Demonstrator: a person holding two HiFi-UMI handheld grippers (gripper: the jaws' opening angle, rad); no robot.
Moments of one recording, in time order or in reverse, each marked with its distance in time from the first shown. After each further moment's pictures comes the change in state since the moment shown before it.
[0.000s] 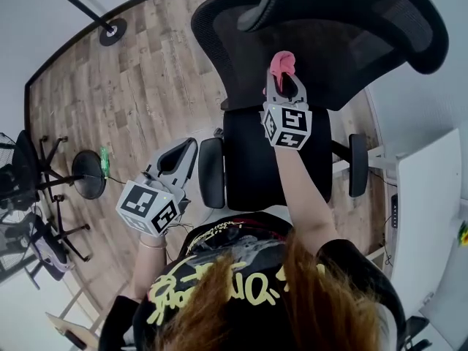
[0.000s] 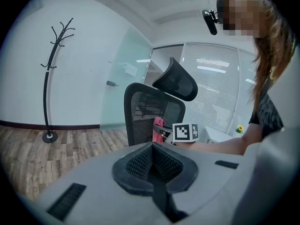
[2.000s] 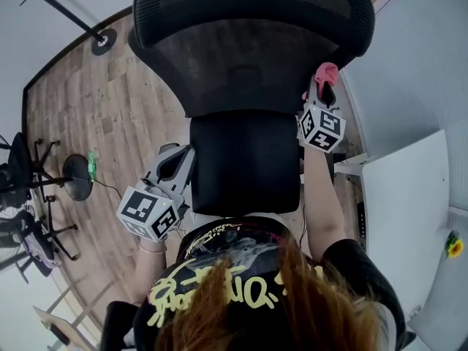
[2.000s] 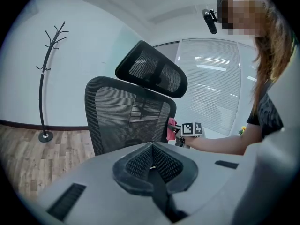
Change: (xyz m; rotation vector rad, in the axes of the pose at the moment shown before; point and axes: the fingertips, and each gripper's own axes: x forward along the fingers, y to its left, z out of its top) left arm 0.079 -0.126 0.004 0.008 -0.017 0.023; right arm -0.071 -0.266 0.020 -0.028 0.000 -0.211
